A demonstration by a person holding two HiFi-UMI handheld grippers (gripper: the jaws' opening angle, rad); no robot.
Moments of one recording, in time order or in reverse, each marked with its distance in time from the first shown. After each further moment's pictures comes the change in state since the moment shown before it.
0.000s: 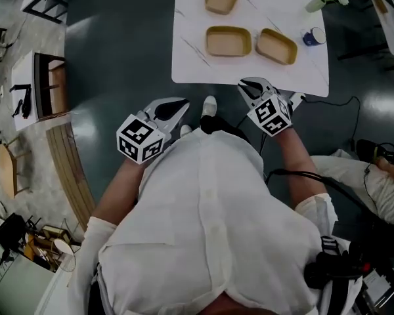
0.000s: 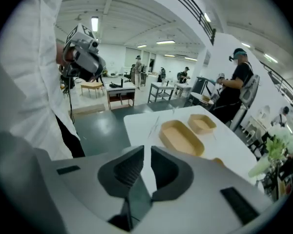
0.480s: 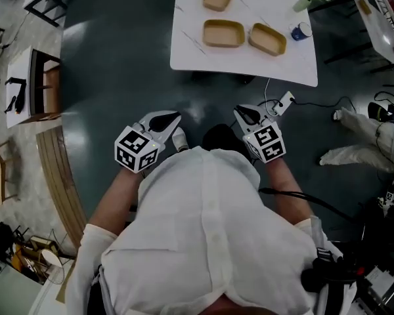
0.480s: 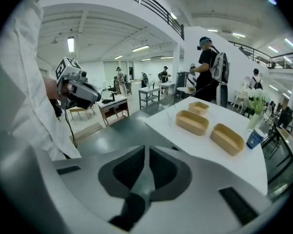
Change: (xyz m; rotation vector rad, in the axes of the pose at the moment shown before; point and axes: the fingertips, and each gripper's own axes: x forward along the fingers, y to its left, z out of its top) left arm -0.060 -0.056 -0.081 0.014 -0.007 0.017; right arm -0.066 0.128 -0.010 0.336 -0.077 -0.060
